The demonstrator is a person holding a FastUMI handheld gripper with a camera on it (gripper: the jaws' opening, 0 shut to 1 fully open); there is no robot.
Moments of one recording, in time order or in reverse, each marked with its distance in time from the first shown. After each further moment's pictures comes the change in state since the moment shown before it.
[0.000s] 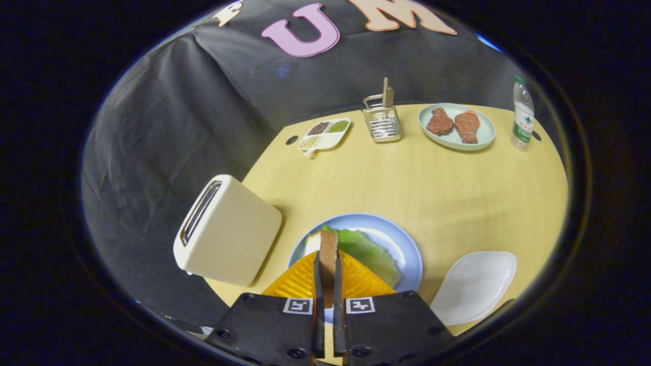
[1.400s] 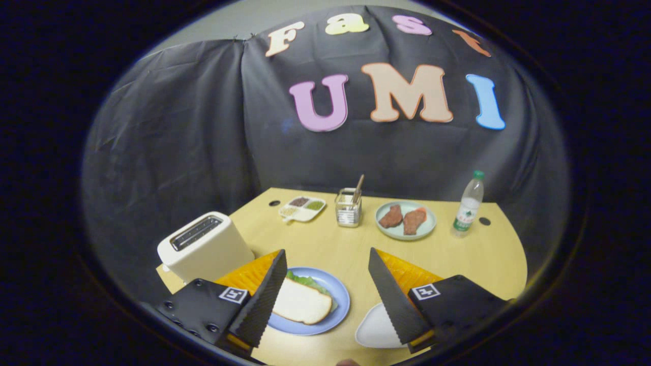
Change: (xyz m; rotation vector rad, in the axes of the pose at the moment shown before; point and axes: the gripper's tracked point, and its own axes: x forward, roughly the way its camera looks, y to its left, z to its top) arm -0.150 -0.011 0.085 -0.263 -0.557 -0.173
